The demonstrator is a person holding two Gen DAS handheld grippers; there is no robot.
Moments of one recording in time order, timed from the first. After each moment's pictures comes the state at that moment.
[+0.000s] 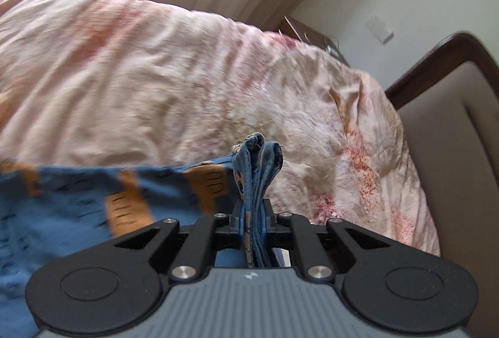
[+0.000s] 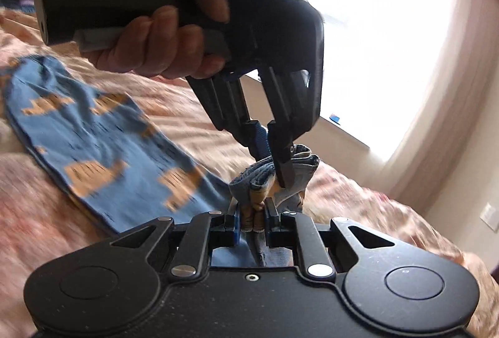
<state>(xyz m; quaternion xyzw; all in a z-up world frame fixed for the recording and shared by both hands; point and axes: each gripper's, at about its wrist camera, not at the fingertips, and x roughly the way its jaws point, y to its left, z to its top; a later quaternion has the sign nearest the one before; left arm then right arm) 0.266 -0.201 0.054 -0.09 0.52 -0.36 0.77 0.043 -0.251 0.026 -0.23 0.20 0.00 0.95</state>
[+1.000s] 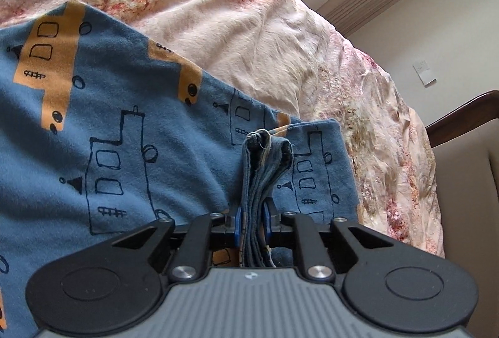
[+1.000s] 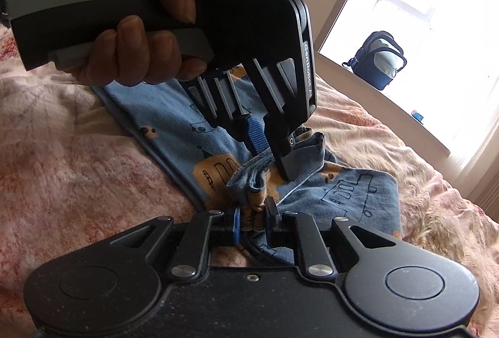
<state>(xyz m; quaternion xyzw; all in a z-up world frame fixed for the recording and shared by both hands) 0.266 -0.085 -0.039 -0.17 0.55 -0.29 0.77 0.069 -0.176 -0.035 -0.24 0.26 0.12 0.93</state>
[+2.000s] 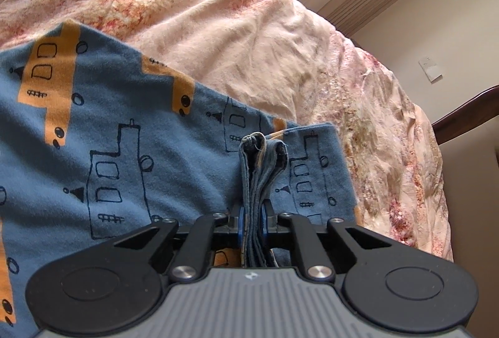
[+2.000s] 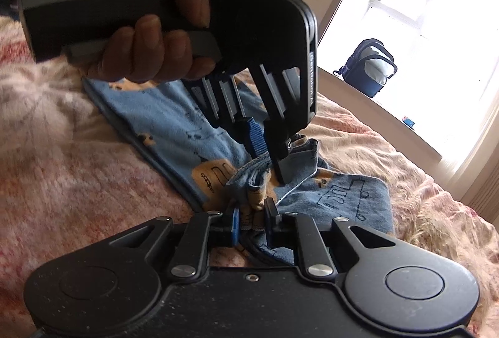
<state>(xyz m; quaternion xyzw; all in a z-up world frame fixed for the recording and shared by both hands) 0.267 -0.088 -0.025 -0.16 0.55 -0.29 0.77 0.053 -0.169 -0.030 -0.23 0.24 0.11 0.94</state>
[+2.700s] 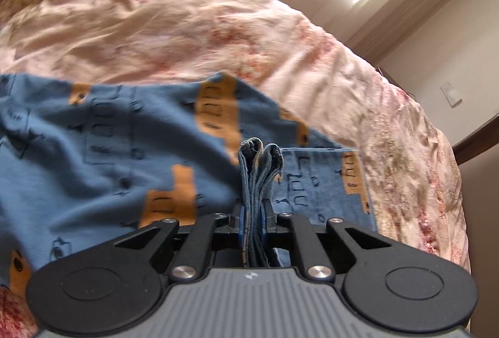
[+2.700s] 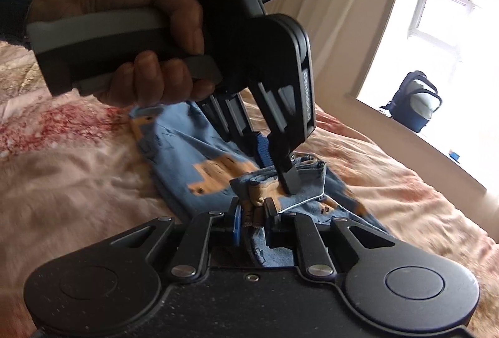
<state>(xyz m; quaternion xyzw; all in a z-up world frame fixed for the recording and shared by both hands) 0.267 0.039 -0.004 -0.15 0.53 -0.23 0.80 0.072 -0.078 0.003 -0.21 0.21 0.22 0.93</state>
